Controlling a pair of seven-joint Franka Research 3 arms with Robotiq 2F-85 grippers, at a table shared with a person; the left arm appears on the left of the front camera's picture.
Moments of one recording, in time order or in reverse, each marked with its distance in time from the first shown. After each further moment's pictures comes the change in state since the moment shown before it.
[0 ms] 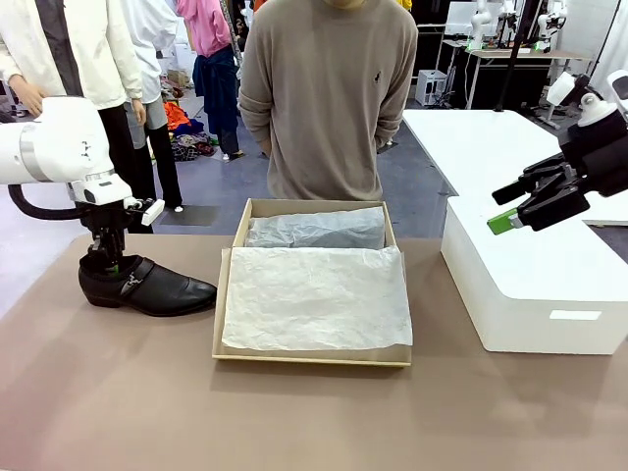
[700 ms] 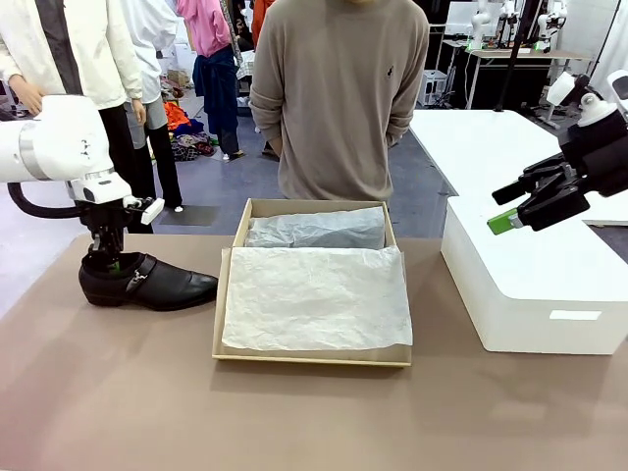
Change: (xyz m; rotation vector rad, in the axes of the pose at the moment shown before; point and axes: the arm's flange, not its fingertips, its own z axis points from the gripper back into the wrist) left arm -0.004 -0.002 0.008 0.006 0.003 0.003; right arm 0.000 0.000 0.000 0.000 0.000 0.000
